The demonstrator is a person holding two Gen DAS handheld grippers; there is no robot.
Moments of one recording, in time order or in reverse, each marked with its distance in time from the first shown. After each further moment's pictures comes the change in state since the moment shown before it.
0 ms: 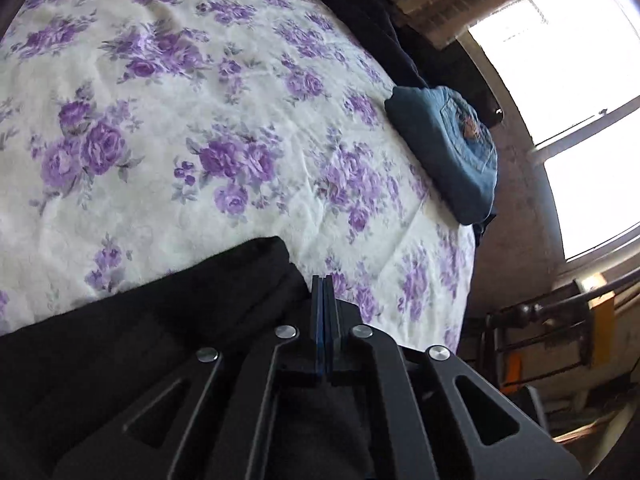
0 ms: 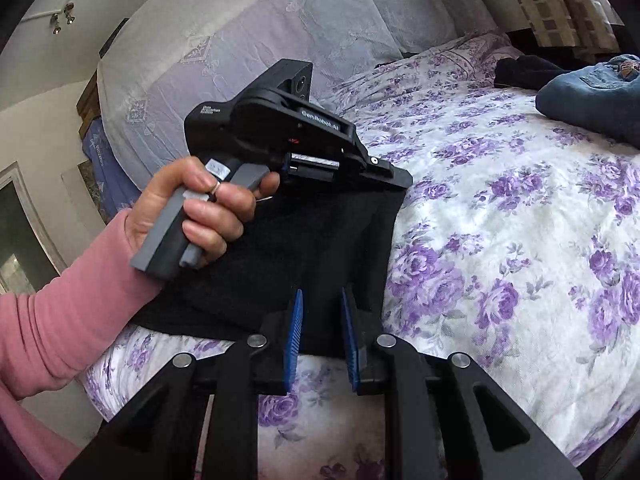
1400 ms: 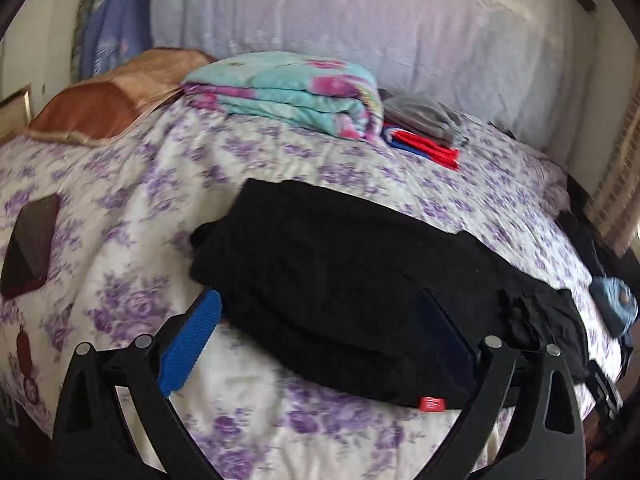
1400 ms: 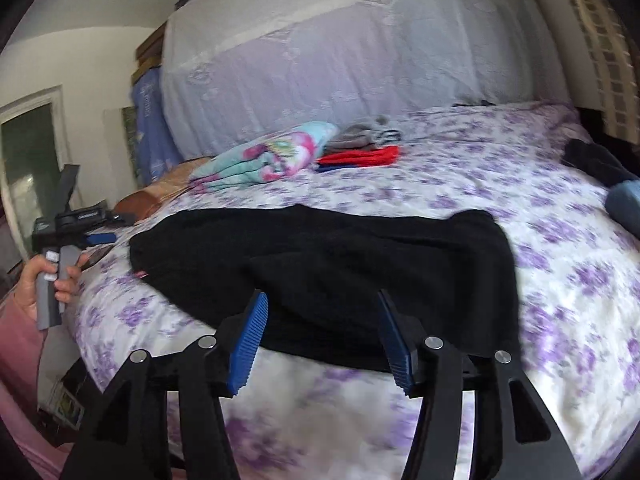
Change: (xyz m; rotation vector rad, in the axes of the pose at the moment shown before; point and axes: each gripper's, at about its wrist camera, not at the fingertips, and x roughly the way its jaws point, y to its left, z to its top) left arm -0.347 0.102 -0.360 -0.454 -0.837 0.847; right arm 0.004 0.119 0.001 -0.309 -0.007 0.088
